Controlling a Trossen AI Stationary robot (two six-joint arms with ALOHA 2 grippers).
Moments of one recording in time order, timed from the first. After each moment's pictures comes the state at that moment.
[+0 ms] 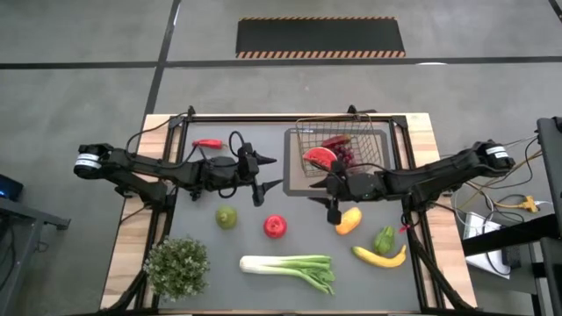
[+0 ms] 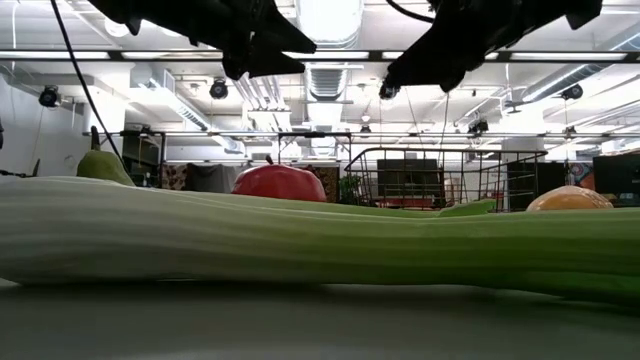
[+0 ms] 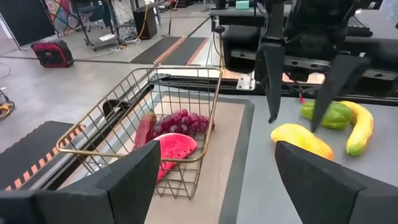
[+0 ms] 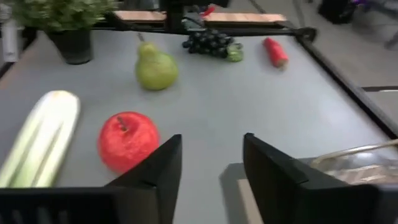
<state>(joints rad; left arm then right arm) -0.04 1.28 0.78 0.30 -0.31 -0.02 0.17 1.25 0.71 0.11 0.24 0.06</state>
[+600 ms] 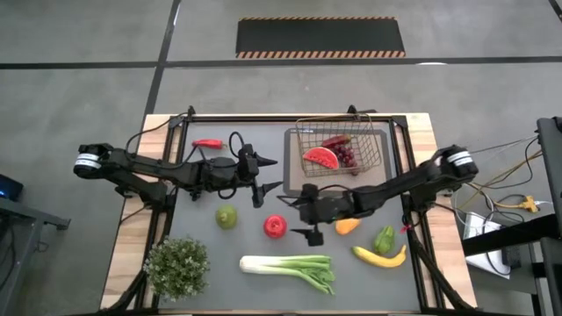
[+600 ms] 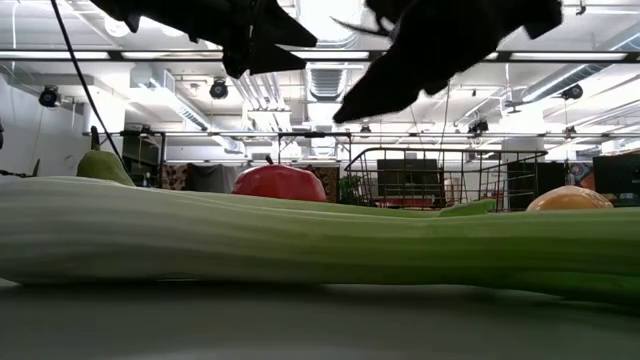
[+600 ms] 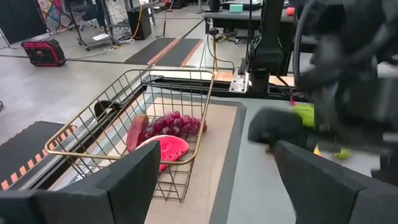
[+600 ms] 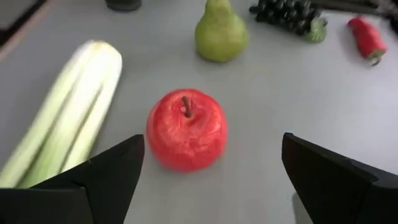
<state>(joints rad) -0.05 1.28 0.78 0.30 -0.30 -0.04 0.26 1.64 0.93 0.12 0.18 0.00</state>
